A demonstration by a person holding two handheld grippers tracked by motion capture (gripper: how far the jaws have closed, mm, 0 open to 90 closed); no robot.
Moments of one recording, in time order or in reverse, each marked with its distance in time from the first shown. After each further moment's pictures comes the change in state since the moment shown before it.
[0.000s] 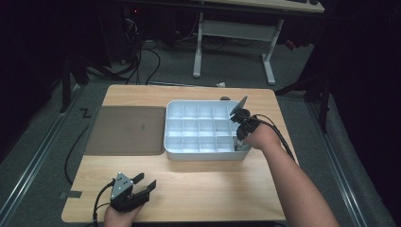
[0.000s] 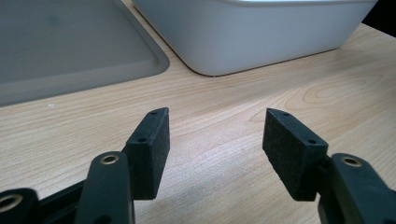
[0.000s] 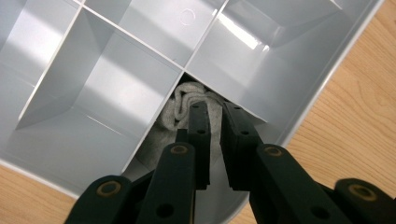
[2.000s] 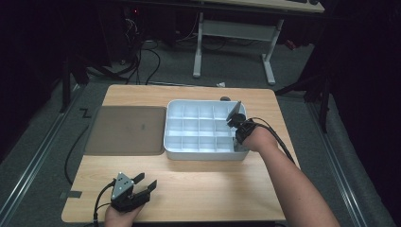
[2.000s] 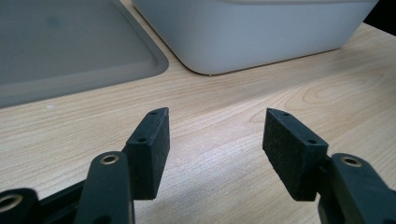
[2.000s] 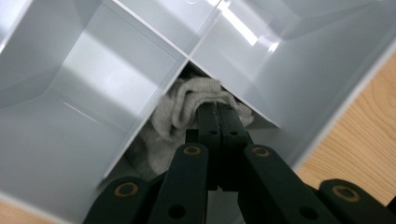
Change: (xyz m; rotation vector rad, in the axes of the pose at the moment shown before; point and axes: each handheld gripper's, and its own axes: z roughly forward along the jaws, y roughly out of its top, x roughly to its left) left arm -0.002 0.000 0.001 -0.002 0.003 0.007; right arm 0.009 0.004 0.022 0.076 -0.039 -0.076
